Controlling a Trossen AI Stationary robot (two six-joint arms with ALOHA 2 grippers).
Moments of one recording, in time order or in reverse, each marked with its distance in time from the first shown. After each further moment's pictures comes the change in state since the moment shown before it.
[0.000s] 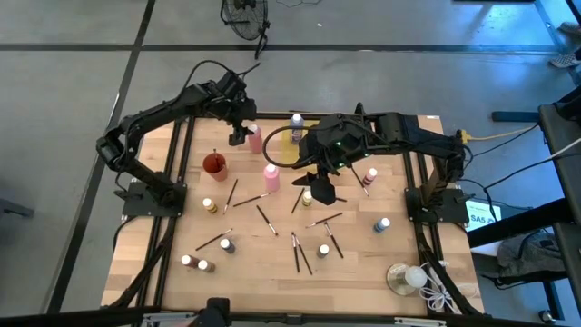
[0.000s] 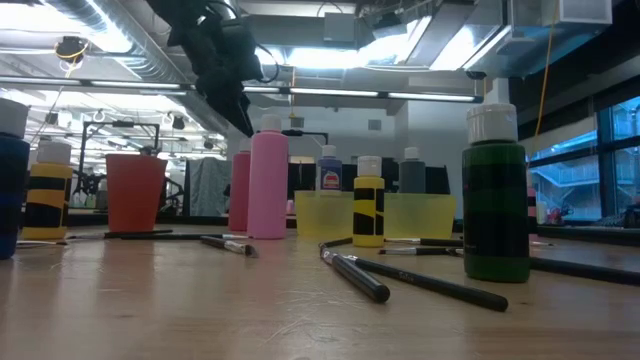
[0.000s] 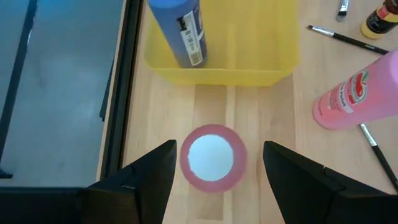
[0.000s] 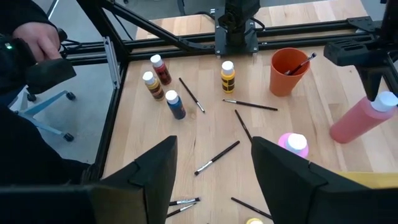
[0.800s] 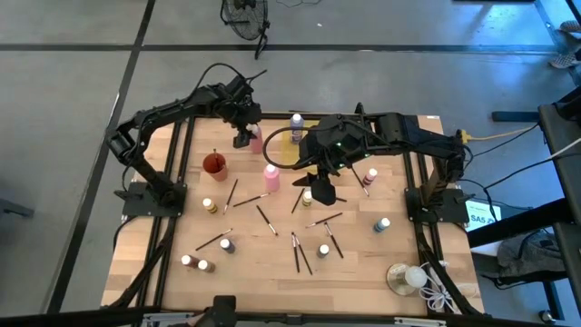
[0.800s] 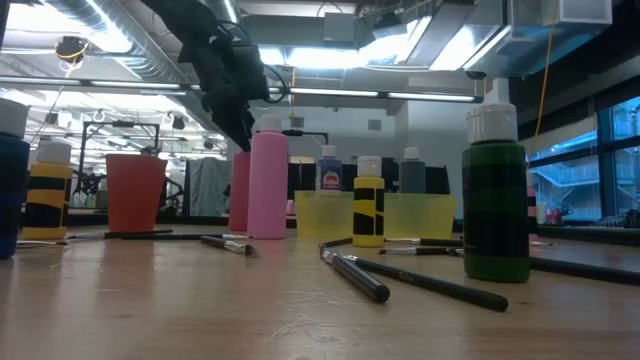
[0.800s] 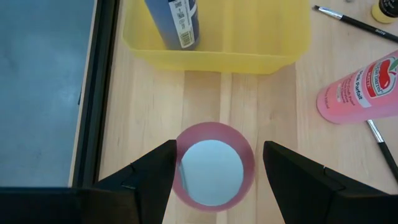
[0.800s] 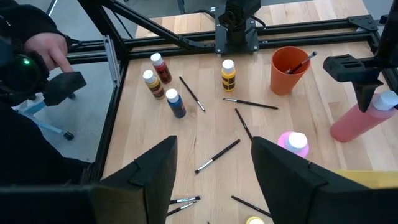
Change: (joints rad) left arm -0.007 0.095 0.000 0.011 0.004 -0.011; right arm 0.000 0.000 0.000 -0.007 0.002 0.000
